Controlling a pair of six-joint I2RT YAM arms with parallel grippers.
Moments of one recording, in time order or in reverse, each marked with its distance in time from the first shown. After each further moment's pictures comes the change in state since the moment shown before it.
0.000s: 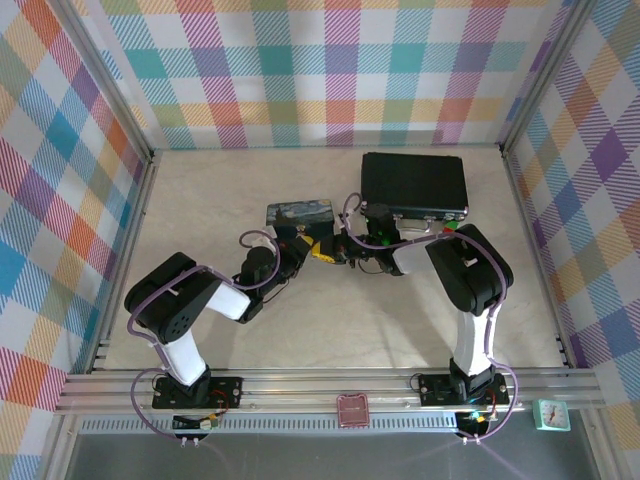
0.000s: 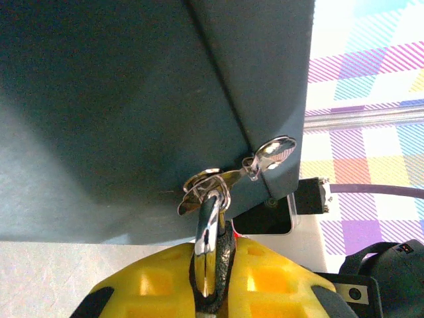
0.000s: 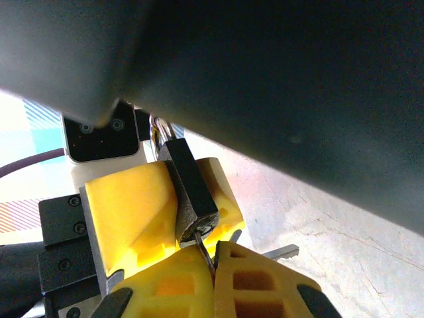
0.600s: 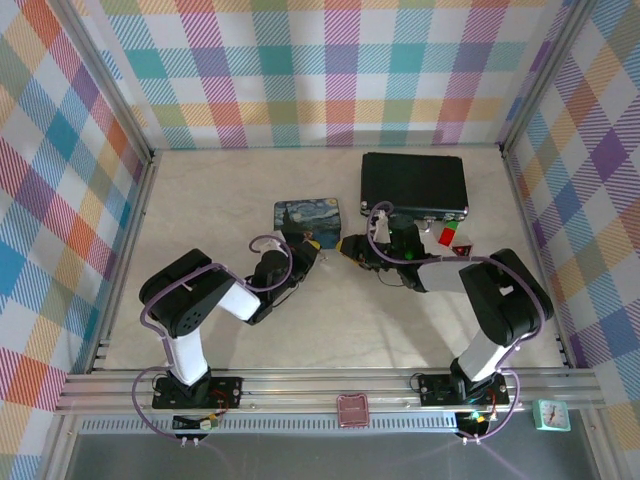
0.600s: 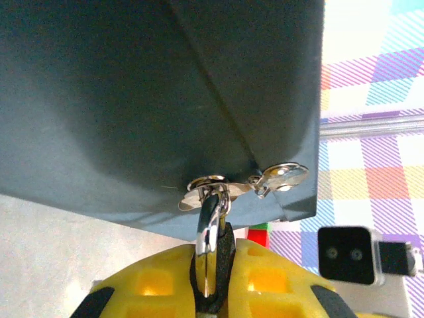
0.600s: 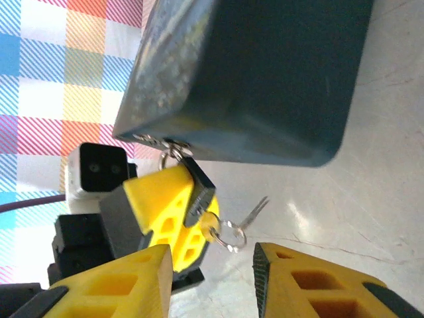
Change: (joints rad) left arm -0.072 0.078 0.052 -0.027 -0.135 0.004; right arm -0.040 -0.283 -0.247 -0.068 0.314 -0.146
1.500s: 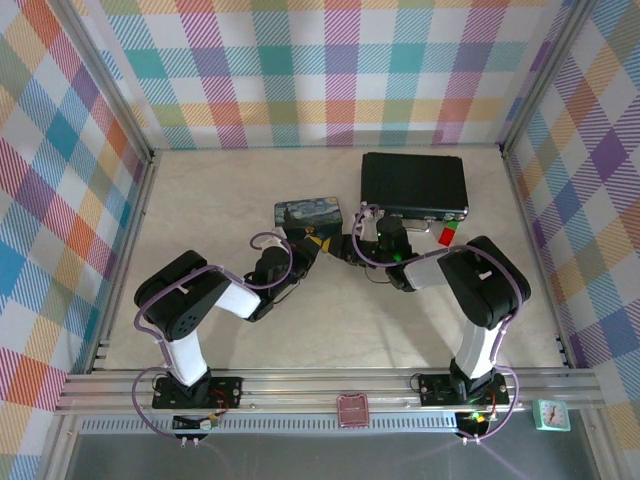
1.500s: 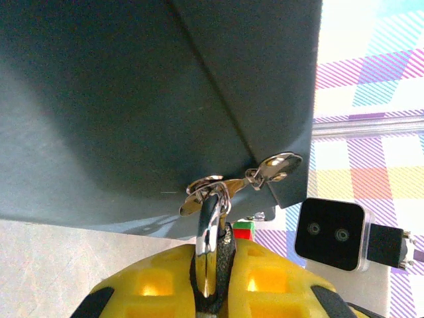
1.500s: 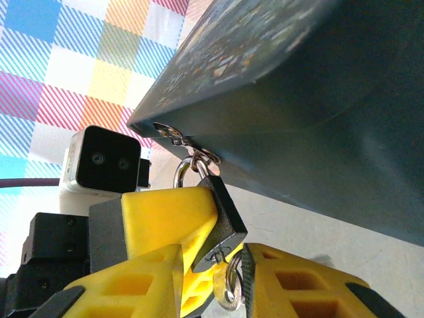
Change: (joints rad) left arm -0.002 -0.034 0.020 -0.040 0.019 -0.027; right arm 0.059 0.169 0.060 0.251 -0.034 -0.045
